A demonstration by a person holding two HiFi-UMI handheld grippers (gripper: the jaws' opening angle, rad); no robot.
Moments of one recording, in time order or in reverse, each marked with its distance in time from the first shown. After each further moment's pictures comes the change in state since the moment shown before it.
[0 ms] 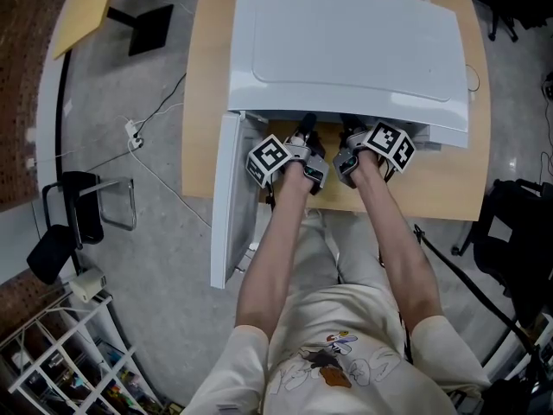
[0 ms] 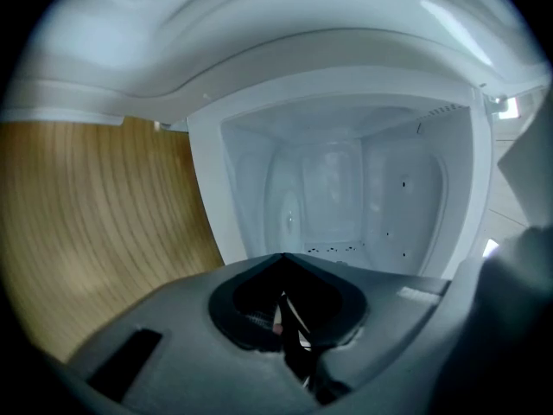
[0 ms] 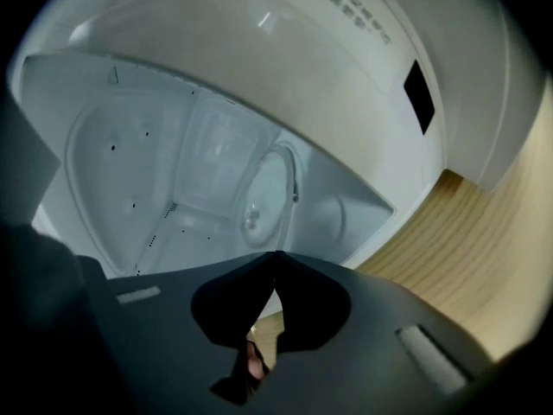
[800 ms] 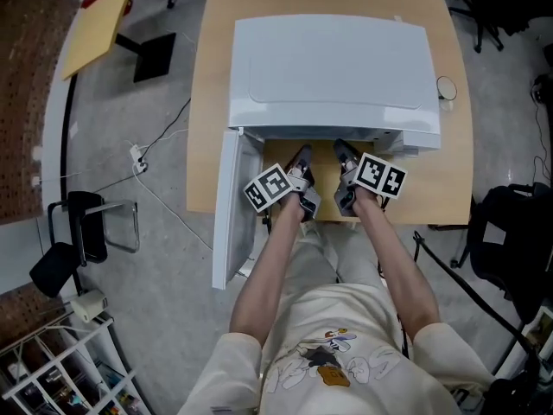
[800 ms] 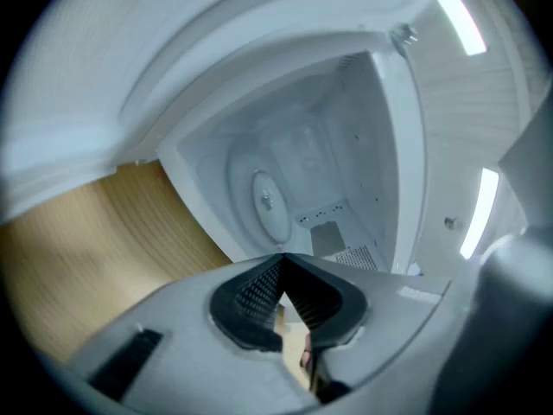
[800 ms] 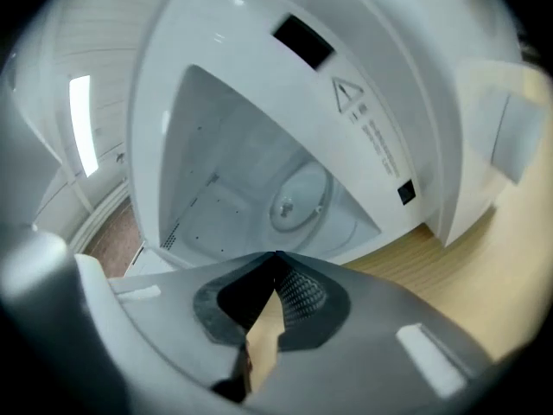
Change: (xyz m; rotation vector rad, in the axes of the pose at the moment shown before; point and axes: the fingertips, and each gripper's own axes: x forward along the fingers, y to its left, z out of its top) left arm -0.033 -0.019 -0.030 0.302 0.111 0.054; right arm -0.055 0.028 -0.019 -0.292 0.063 0.046
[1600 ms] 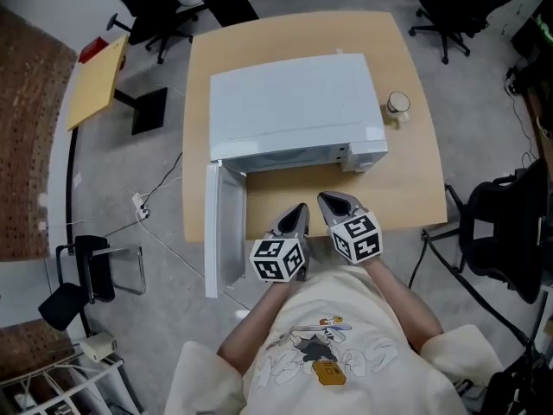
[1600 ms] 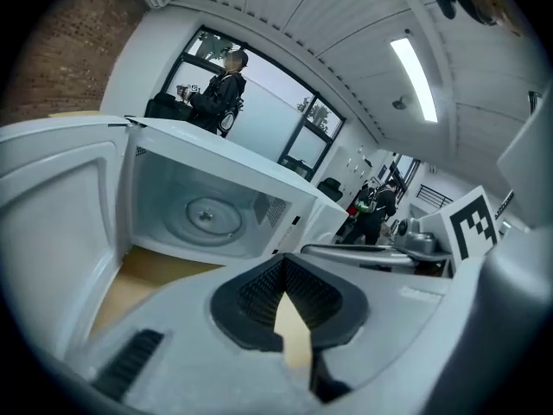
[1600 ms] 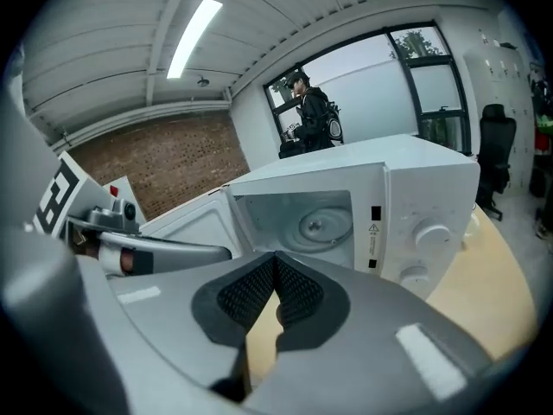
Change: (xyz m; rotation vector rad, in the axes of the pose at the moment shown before) left arm -0.083 -0.123 -0.091 0.764 0.128 0.075; right arm -0.129 0.067 -0.021 -0.725 0.024 -0.005
